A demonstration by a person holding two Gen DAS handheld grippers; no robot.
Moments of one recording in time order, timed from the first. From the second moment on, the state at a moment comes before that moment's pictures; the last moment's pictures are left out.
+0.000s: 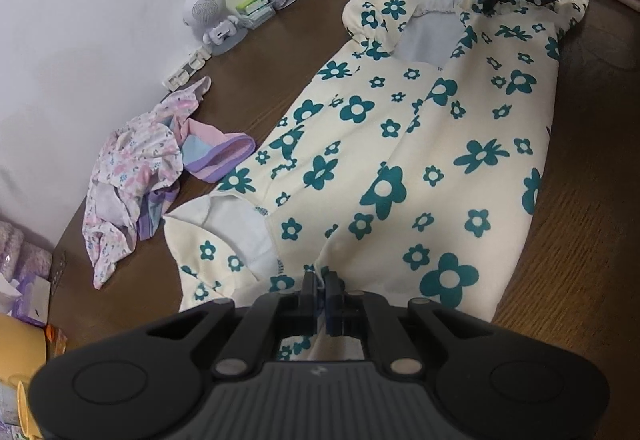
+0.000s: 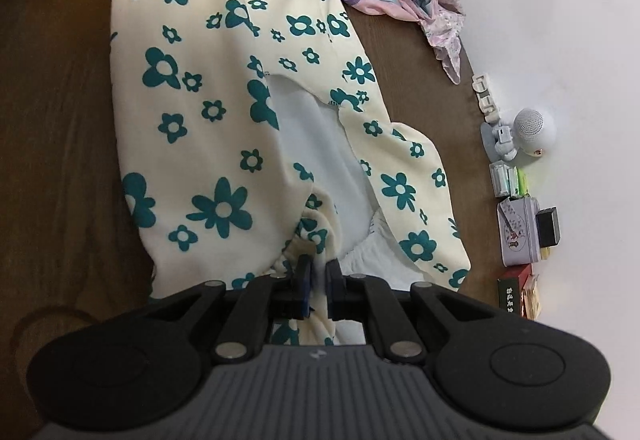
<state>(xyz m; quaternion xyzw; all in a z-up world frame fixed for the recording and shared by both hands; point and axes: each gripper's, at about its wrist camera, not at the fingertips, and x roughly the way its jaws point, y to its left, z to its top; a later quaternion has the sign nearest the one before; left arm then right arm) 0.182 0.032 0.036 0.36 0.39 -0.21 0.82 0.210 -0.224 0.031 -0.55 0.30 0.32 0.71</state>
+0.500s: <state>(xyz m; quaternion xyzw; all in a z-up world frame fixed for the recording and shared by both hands) 0.175 0.031 0.033 0.34 0.39 -0.19 0.83 0.216 -0.225 0.022 -0.55 0.27 0.30 0.73</state>
